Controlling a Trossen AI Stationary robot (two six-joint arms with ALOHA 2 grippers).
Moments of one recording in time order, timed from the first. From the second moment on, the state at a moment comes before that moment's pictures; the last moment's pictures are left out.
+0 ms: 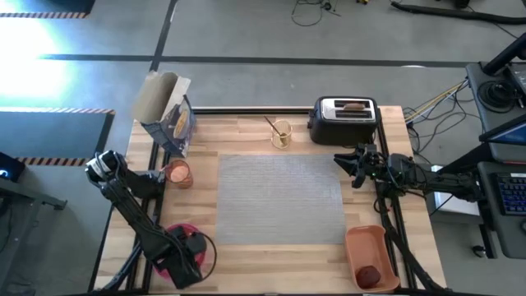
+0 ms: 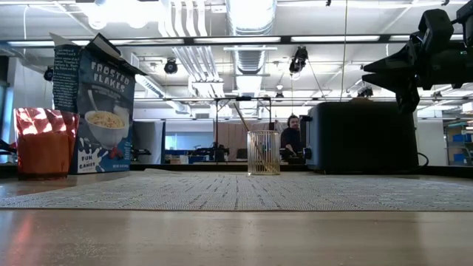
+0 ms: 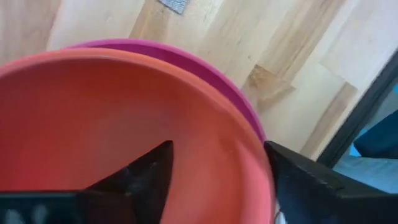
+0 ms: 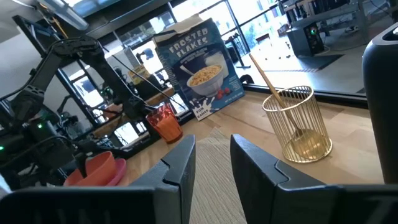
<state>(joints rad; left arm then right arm) -0.92 1.66 1.12 -0.87 -0.04 -1.45 -0.12 0.03 0.01 0.04 0.18 0.47</state>
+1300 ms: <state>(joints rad) -0.71 1.66 1.36 -0.98 -0.25 -0.97 -0.12 0.03 0.01 0.04 0.18 0.47</state>
